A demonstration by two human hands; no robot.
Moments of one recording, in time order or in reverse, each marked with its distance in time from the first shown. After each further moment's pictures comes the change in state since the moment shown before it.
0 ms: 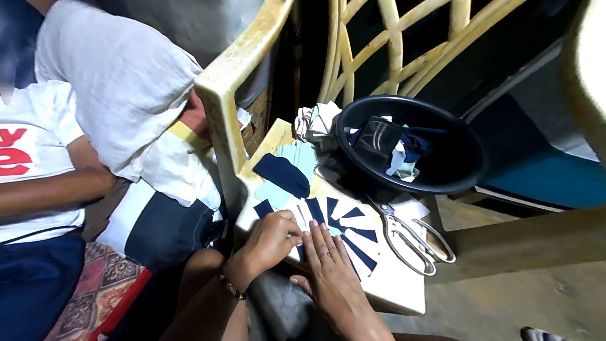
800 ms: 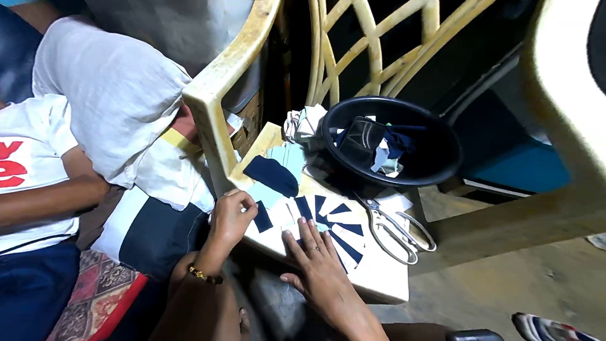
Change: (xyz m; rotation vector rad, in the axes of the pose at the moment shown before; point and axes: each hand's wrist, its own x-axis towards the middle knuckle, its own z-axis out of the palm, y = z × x) left_hand -0.002 -0.026 -0.026 0.083 0.433 -0.251; right_hand 0.000 0.003 -0.014 0.185 -0.110 0.027
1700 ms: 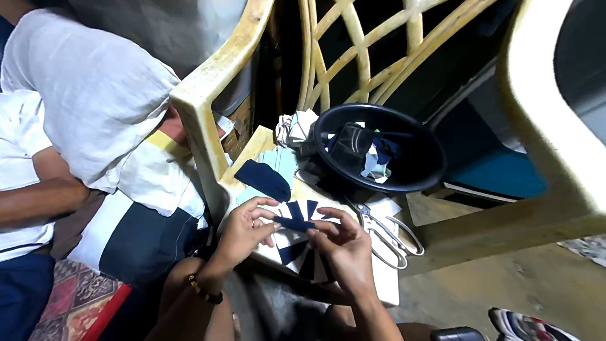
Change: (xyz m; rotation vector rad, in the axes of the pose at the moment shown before) left_hand -0.015 0.035 0.016 -0.856 -0.220 -0.039; right_hand 0.036 0.010 -0.039 1.088 0.497 0.336
